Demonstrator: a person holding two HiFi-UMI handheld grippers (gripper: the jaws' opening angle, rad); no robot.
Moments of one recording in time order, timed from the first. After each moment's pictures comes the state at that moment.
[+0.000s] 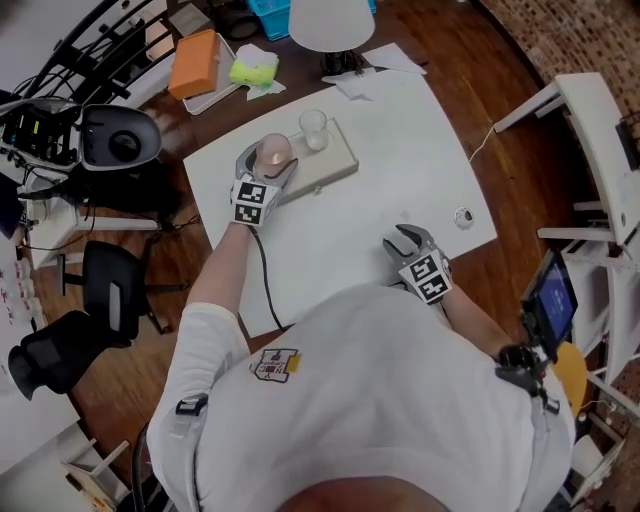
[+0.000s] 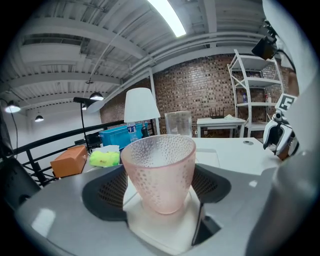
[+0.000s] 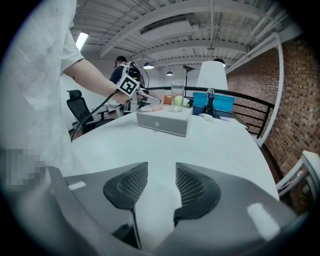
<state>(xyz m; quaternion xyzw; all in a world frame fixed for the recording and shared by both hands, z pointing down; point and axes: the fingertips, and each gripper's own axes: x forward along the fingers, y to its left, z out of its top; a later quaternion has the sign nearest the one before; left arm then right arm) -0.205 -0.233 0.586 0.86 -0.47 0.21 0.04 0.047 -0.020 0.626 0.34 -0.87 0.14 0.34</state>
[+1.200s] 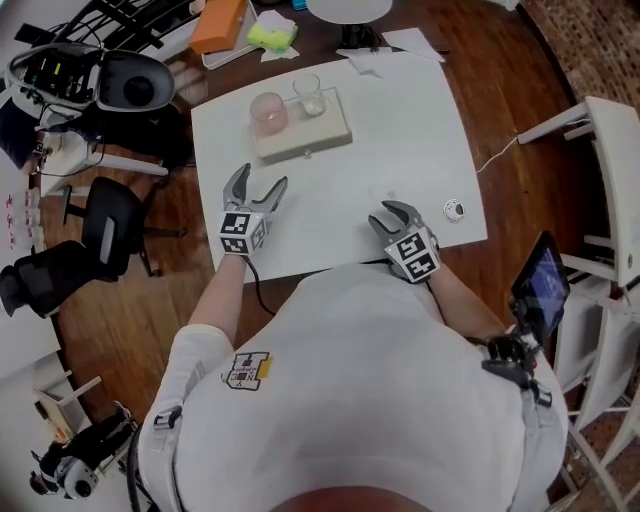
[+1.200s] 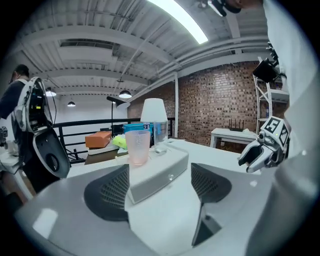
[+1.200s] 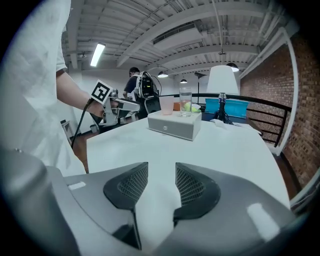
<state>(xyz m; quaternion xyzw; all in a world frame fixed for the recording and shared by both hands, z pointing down) -0.191 -0.075 0.563 0.79 -0.59 0.15 0.12 0.062 -0.020 0.626 0.25 -0.91 0.12 0.30</state>
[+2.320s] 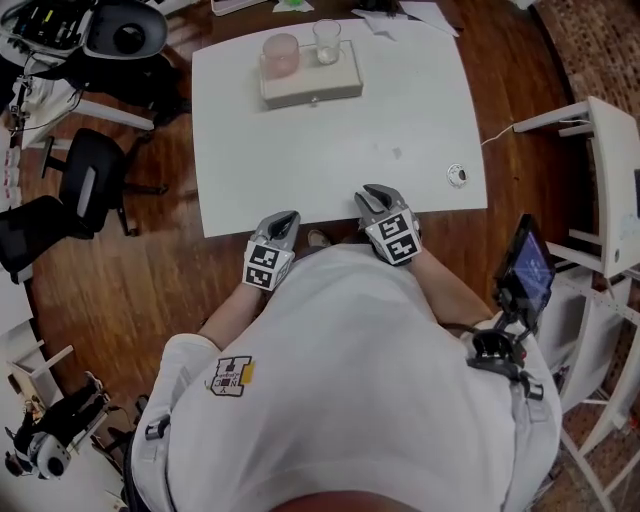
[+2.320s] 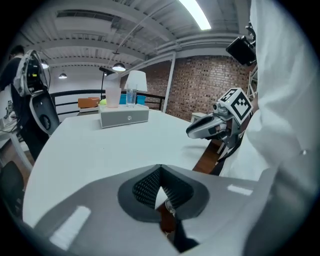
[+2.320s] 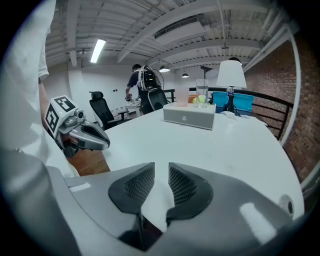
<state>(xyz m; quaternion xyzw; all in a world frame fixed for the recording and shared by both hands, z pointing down) -0.102 0.133 0.664 0.79 -0.51 0.22 0.25 0.026 0.048 0.648 0.24 -0.90 0.15 0.33</state>
